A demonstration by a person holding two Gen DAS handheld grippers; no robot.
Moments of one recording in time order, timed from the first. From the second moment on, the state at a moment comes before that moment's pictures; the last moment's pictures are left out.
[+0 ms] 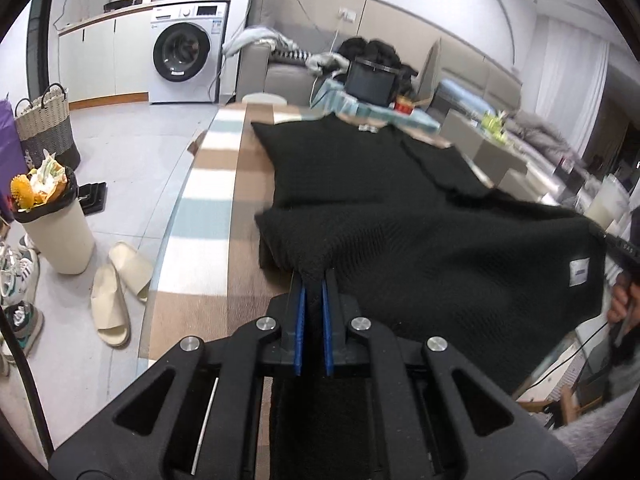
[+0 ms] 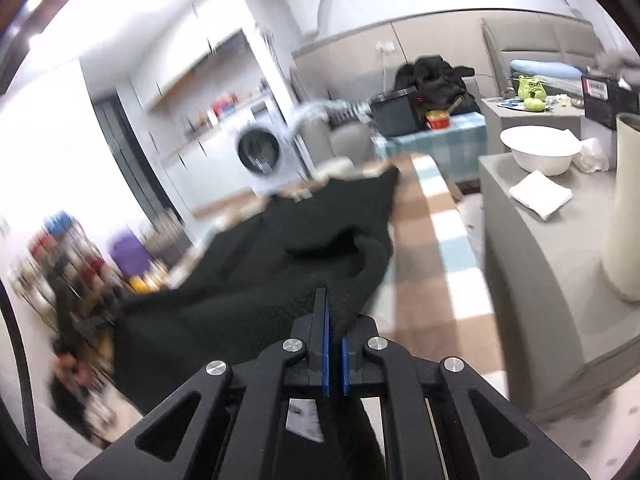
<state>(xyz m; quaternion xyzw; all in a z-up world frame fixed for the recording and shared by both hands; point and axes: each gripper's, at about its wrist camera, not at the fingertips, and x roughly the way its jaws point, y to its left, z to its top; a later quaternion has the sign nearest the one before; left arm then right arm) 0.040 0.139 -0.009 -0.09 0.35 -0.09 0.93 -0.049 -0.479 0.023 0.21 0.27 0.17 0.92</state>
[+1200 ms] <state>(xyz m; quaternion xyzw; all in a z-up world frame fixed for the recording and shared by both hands) 0.247 0.133 -0.089 -0.11 0.45 -0.06 0.89 0.170 -0.446 -0.068 0.12 0.46 0.08 0.87</state>
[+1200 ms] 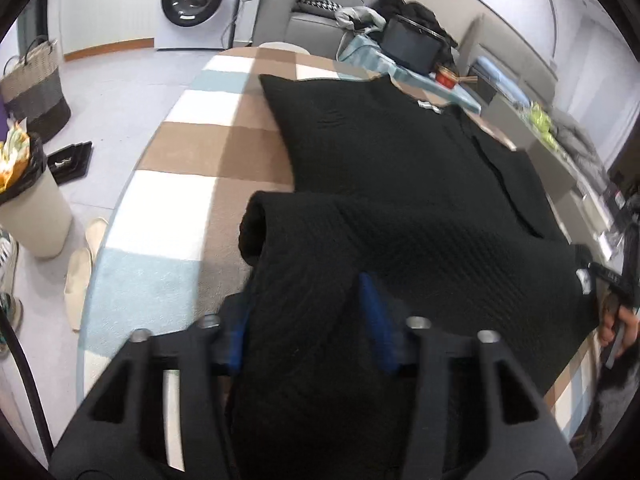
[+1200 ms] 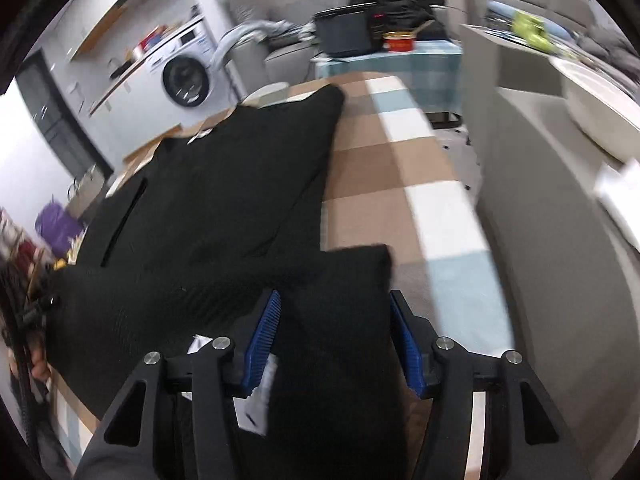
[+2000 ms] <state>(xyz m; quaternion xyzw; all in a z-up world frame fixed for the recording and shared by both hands) 0.126 0.151 -0.059 -0.09 0.43 -0.02 0.90 0.066 -0.458 -0.060 0.16 0.46 0.08 0.87</state>
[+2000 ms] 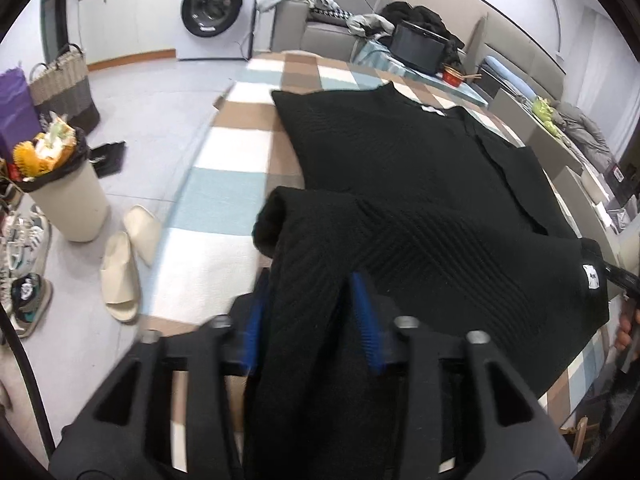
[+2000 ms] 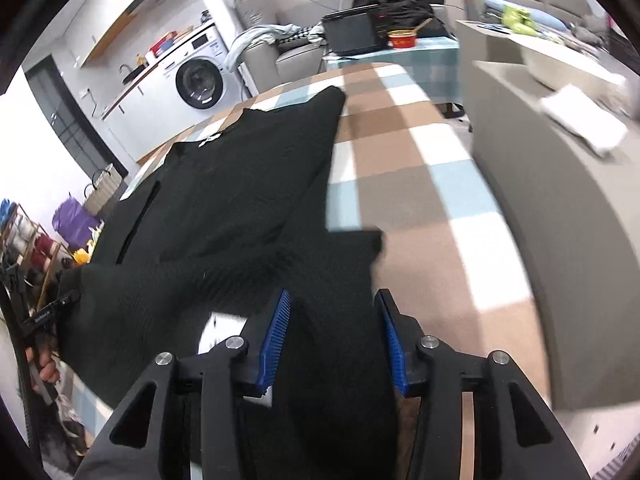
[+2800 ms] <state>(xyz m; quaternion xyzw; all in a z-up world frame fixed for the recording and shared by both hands) 0.046 0.148 -0.065 -0.10 0.45 -0.01 0.88 -0.012 -0.453 -0.060 0.20 0.46 0.14 0.85</state>
